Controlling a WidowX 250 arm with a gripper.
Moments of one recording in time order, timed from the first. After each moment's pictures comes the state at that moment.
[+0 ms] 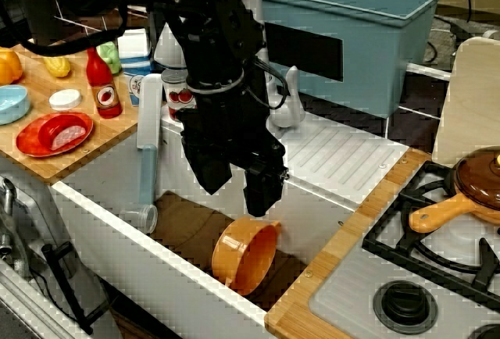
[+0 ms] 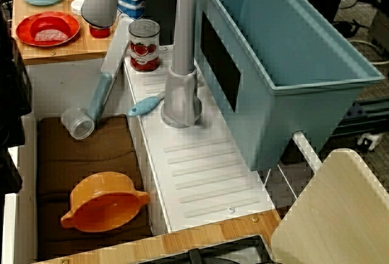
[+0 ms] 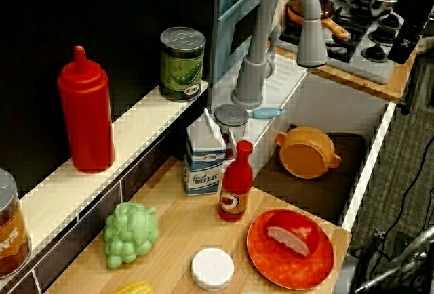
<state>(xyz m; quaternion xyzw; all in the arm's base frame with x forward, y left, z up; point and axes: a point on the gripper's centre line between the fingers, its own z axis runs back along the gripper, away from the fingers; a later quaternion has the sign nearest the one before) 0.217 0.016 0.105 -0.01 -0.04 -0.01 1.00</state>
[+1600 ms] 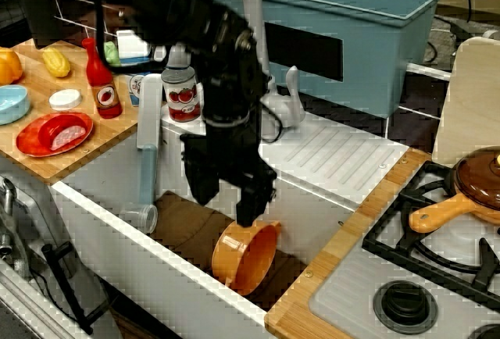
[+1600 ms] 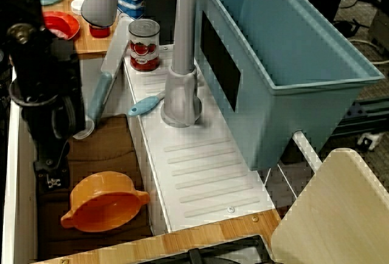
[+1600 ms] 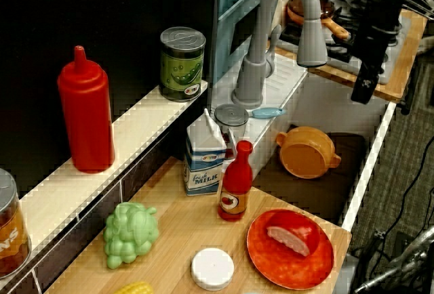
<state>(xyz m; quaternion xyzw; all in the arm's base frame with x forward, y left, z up) 0.244 0.062 0.042 0.05 0.00 0.04 1.00</state>
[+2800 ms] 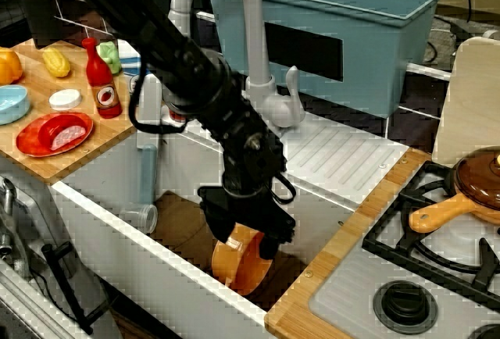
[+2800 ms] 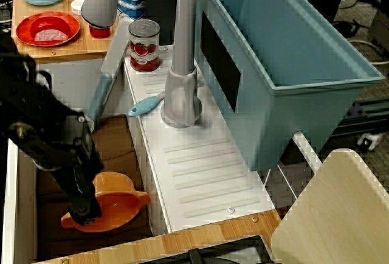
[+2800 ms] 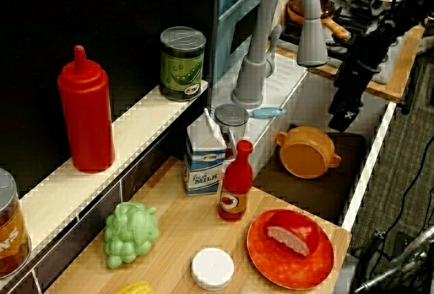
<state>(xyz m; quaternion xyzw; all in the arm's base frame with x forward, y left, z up) 0.264 0.061 -0.022 0.09 -0.09 0.12 0.98</state>
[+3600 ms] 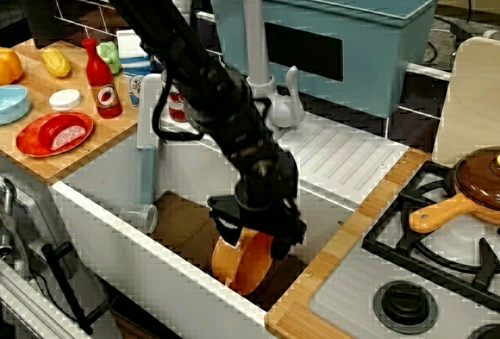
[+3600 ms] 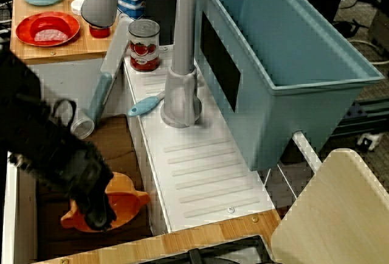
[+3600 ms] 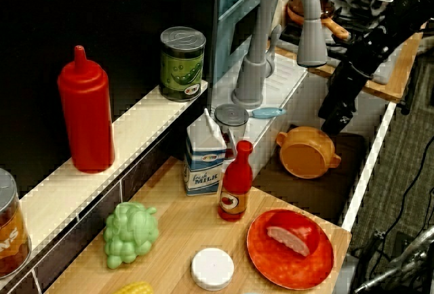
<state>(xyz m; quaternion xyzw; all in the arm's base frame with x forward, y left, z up) 0.276 0.058 -0.037 0.11 -0.14 0.17 0.97</state>
